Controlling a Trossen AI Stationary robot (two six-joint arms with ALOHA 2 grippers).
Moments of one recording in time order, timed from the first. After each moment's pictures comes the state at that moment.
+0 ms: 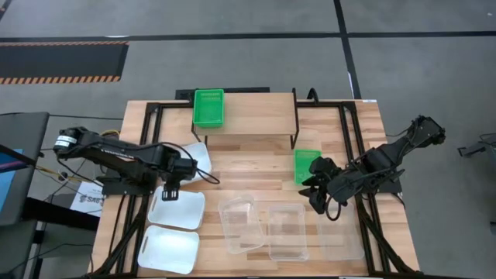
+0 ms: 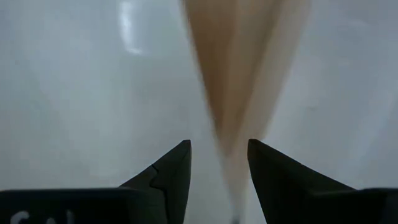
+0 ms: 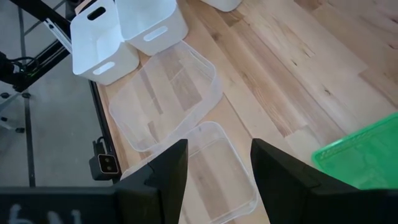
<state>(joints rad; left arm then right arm) -0.09 1.18 0.73 -1.11 0.09 -0.17 0.55 1.20 1.27 -0.92 0.39 1.02</state>
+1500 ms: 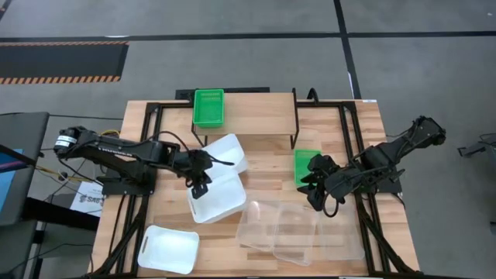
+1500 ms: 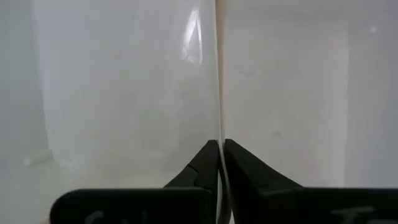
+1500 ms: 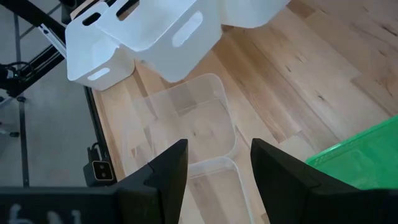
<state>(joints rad) -0.09 1.18 0.85 -0.63 0.05 -0.53 0.51 1.20 1.27 -0.92 0.39 1.00</state>
